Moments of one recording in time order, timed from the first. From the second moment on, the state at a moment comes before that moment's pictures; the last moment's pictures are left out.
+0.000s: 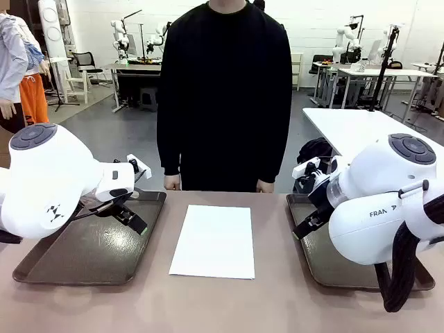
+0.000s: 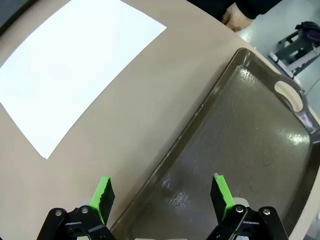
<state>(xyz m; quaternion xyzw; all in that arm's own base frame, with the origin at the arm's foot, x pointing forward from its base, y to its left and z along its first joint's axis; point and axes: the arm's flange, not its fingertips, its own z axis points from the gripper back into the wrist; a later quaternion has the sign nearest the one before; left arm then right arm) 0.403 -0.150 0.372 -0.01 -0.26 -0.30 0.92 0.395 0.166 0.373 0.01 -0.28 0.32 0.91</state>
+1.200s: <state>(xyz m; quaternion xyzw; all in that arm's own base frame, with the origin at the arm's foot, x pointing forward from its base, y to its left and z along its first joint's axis) 0.403 -0.150 0.372 -0.01 -0.26 -0.30 0.92 0.395 0.166 0.373 0.01 -0.28 0.32 0.91</state>
